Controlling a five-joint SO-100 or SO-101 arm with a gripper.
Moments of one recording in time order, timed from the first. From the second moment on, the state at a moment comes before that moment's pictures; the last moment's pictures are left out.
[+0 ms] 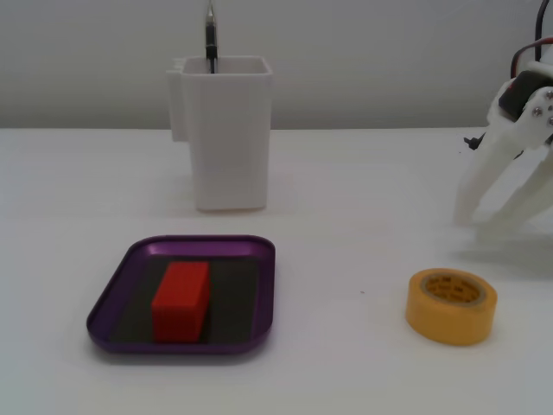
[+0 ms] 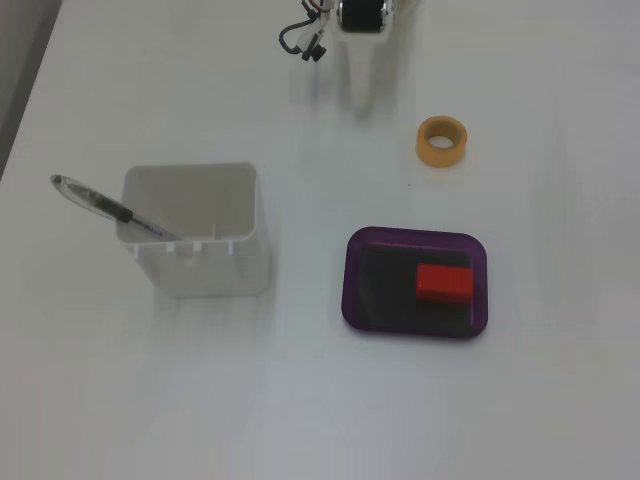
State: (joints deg) arm 6.2 192.6 176.0 68.1 -4.7
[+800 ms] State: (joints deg) arm 6.2 192.6 167.2 66.4 -4.8
